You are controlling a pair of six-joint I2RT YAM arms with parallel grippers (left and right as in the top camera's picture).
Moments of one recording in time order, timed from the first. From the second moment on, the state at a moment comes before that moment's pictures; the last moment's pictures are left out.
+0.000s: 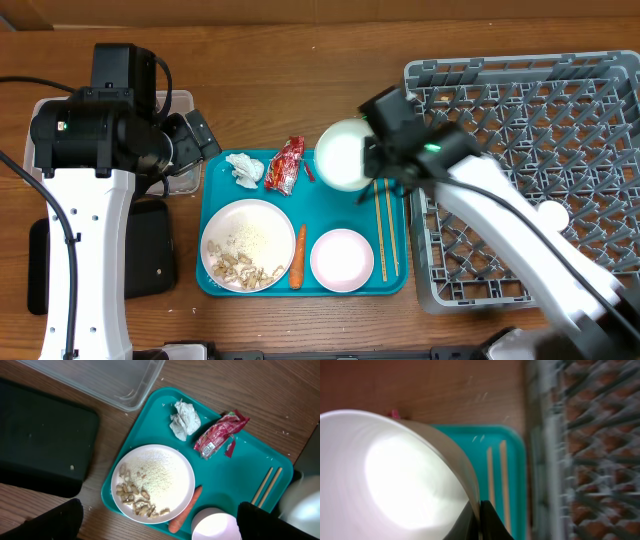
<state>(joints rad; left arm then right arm) -0.03 1.50 1.80 -1.55 -0.01 -0.56 0.57 1.58 1.45 -0.99 0.19 0.57</state>
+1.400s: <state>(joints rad) -0.03 1.50 1.80 -1.55 -0.01 -0.56 0.30 1.85 1.38 -1.19 1.24 0.83</state>
